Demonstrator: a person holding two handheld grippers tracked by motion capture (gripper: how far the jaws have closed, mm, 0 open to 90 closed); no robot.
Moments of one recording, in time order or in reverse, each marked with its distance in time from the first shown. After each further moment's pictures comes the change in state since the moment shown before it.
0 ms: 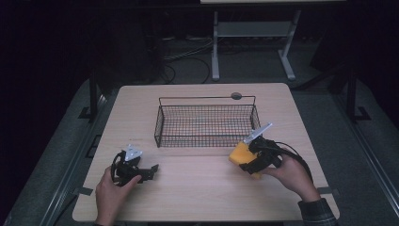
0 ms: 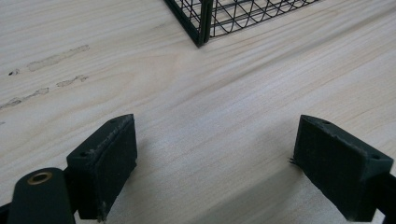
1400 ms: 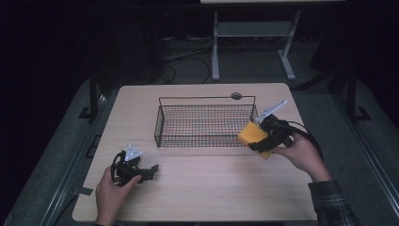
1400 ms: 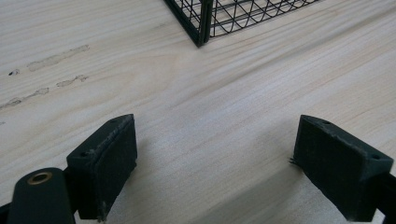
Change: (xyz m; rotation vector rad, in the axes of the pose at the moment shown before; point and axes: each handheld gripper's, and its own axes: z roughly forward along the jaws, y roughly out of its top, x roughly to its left) left arm 0.000 0.000 0.000 0.004 0.001 0.004; right arm -0.045 0.022 -0.037 -0.054 -0.047 0.026
